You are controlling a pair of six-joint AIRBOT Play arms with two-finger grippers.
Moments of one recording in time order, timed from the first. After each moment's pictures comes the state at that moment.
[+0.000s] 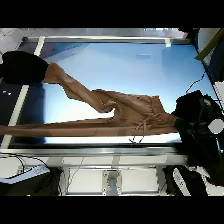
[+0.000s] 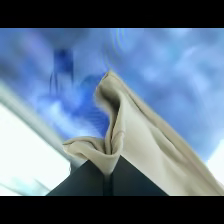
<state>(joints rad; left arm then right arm) 1.07 -1.28 1.12 1.36 -1.15 -1.29 -0.25 -0.65 0.62 -1.48 1.27 1.70</state>
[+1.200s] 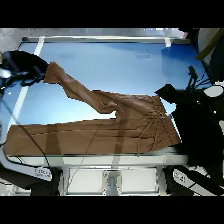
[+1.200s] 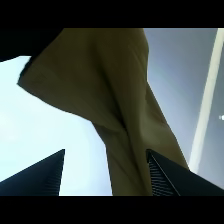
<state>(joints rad) 0.31 -1.67 1.51 1.06 -0.76 -1.46 -0.18 -1.15 0.98 -0.75 1.03 1.30</state>
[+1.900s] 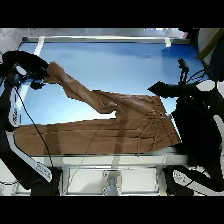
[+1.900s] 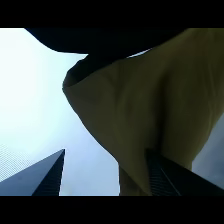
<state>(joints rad) 0.29 -1.96 1.76 1.24 -0.82 -2.08 -0.10 -1.20 1.04 -0.72 1.00 1.16</state>
